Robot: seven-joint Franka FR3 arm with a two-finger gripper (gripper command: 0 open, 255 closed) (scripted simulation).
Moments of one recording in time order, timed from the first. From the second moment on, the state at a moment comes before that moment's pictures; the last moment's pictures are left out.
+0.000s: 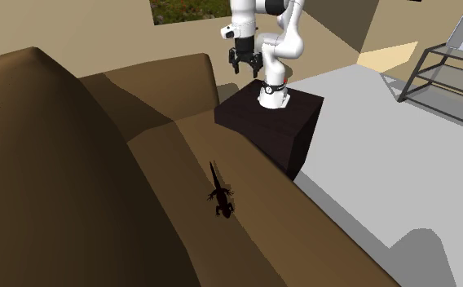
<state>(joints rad) 0.05 -0.63 -0.06 -2.59 0.01 1.88 0.03</state>
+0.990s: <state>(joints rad) 0.14 -0.09 -0.09 -2.54 0.13 2.52 -0.17</state>
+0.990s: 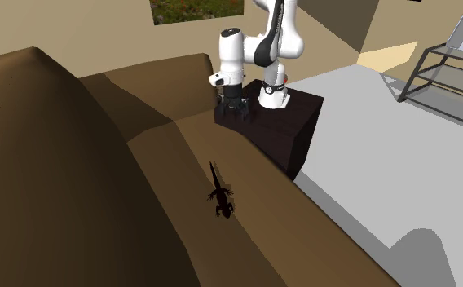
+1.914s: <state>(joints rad) 0.11 0.46 0.02 -2.17 0.35 2.82 -0.45</state>
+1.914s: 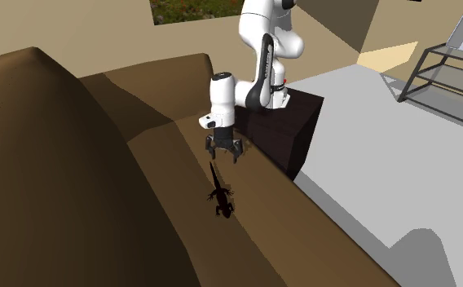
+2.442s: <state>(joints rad) 0.10 0.71 0.07 -1.91 0.35 2.88 -0.51</state>
